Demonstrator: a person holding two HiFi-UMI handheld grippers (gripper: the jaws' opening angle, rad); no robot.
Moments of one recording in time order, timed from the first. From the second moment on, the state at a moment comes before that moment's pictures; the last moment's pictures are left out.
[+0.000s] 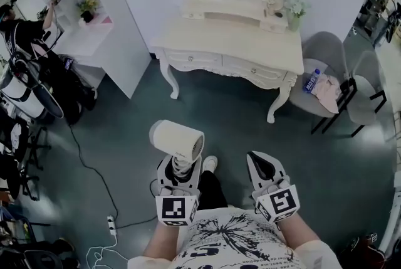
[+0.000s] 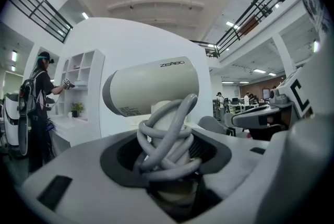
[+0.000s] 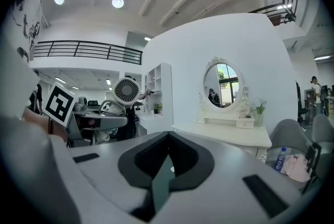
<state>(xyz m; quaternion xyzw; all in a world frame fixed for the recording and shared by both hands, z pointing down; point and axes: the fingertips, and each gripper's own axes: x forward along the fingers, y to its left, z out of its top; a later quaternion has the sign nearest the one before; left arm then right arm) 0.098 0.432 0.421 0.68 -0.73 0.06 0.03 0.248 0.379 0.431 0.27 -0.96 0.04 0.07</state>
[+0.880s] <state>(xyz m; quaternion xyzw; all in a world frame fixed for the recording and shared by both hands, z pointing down) -0.079 0.179 0.392 0.73 -0.68 0.07 0.00 0.067 0.142 0.410 0.32 -0.94 0.04 0.08</state>
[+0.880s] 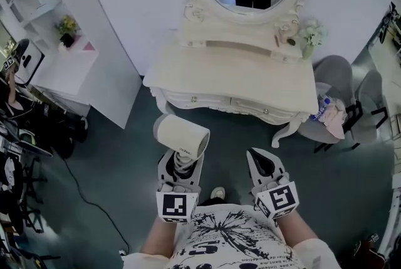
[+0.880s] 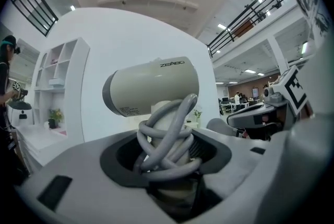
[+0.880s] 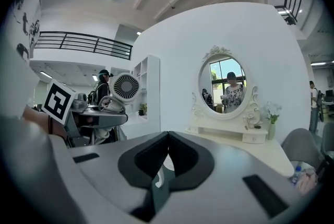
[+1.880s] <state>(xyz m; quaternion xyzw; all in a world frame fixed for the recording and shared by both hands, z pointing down) -0.152 -0.069 0.428 0.73 -0.67 0.09 0.05 -0.011 -0.116 0.432 0.32 -0.94 0.06 0.07</state>
